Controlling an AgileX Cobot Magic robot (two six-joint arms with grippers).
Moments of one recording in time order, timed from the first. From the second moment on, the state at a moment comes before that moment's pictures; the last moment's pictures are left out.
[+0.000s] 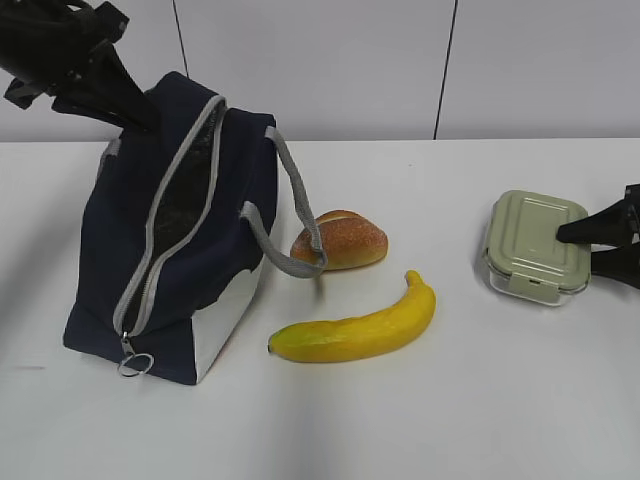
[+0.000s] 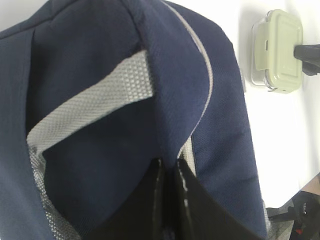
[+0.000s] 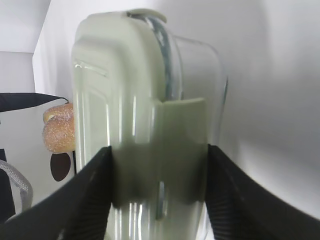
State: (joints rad) left arm -0.10 1.81 -1.59 -0.67 1.18 0.28; right arm -0.47 2.18 -1.18 1.31 1.13 -1.09
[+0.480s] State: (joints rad) left arm -0.10 1.81 -1.59 -0.68 1.18 0.28; right arm -0.38 2.02 -1.21 1.27 1.12 -0.93
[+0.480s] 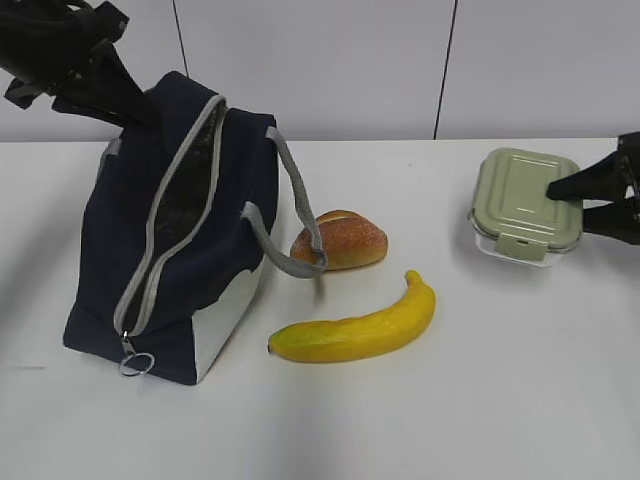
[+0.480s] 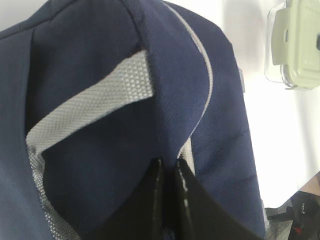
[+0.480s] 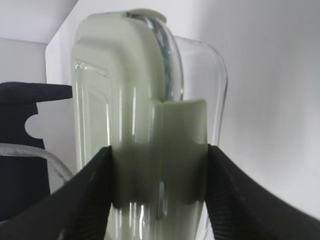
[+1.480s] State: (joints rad) left arm -0.10 1.81 -1.59 -0.71 1.17 0.25; right arm 0.25 1.90 -1.68 1.05 1.21 -0.36
